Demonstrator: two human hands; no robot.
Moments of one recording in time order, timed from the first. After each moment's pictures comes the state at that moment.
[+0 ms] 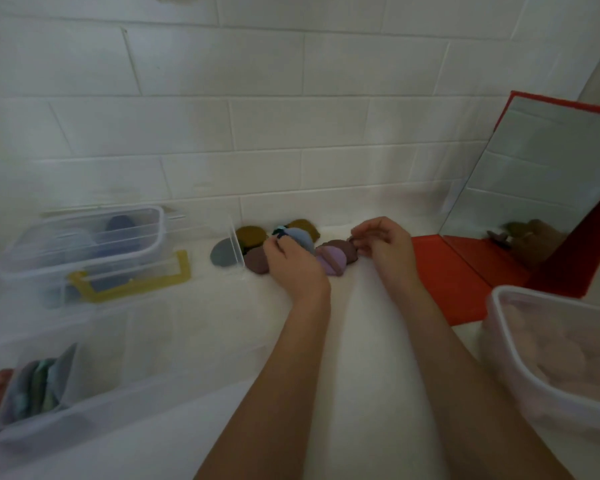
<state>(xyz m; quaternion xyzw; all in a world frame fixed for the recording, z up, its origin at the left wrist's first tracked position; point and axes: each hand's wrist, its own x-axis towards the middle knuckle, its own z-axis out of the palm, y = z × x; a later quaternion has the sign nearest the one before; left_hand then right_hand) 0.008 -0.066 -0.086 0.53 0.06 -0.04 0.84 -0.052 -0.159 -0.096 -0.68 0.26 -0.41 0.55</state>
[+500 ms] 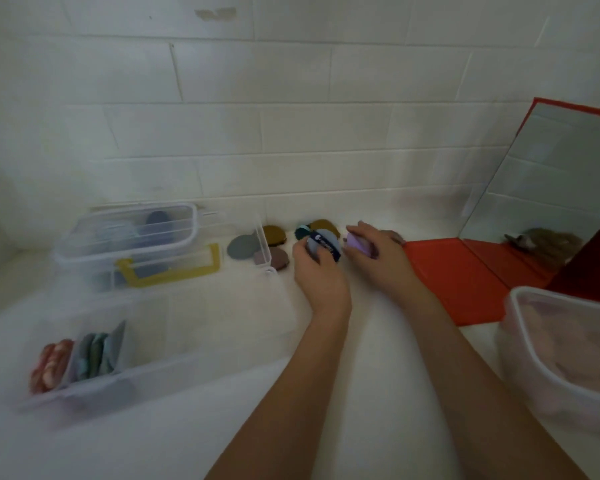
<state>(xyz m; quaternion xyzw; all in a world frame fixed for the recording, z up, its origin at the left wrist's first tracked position) -0.014 -0.042 -0.092 0.61 -0.04 -0.03 0.79 -0.045 -0.145 -0.105 -0.85 0.21 -0.28 0.39</state>
